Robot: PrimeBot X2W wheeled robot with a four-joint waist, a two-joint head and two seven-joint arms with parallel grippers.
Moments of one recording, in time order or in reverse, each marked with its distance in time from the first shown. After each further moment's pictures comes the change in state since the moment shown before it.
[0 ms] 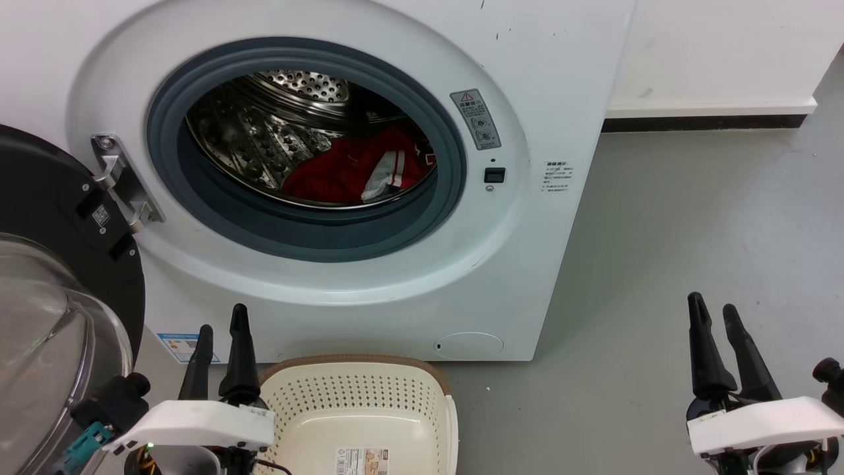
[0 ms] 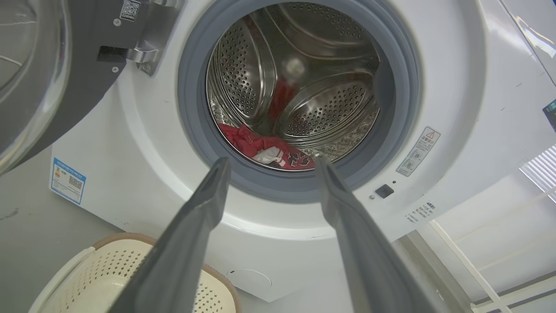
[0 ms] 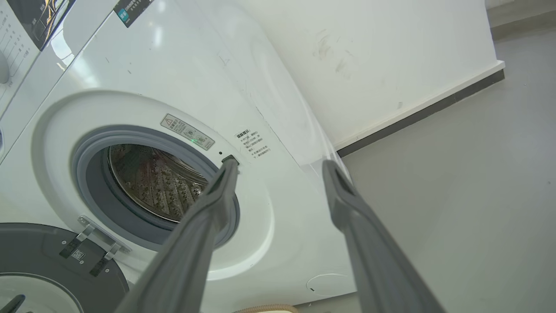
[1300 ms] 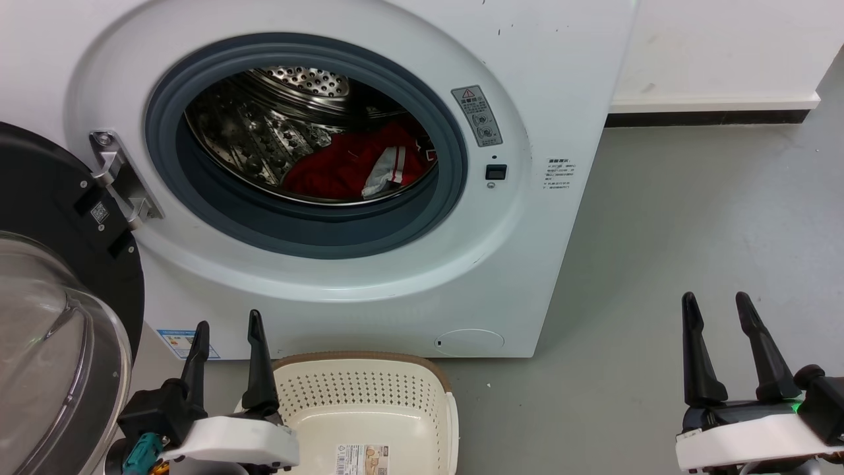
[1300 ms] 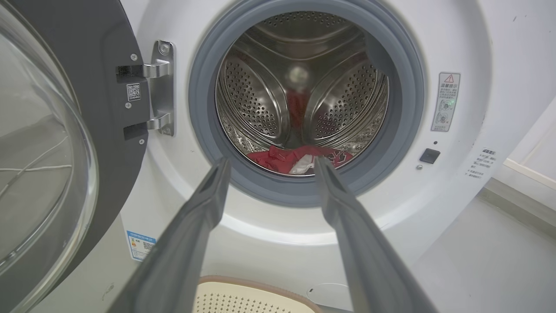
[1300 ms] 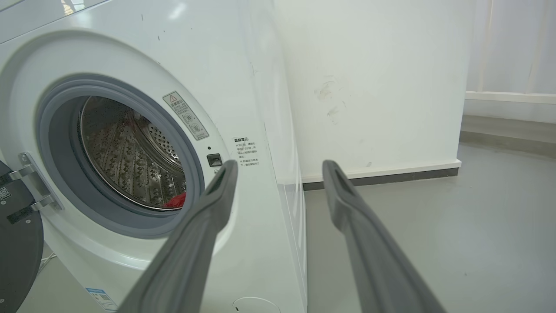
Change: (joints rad) left arm 0.038 0.002 -0.051 -0.033 0.424 0.055 -0.098; right arm 0.042 0.000 0.013 -0.087 -0.409 0.000 -0.100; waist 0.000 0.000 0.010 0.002
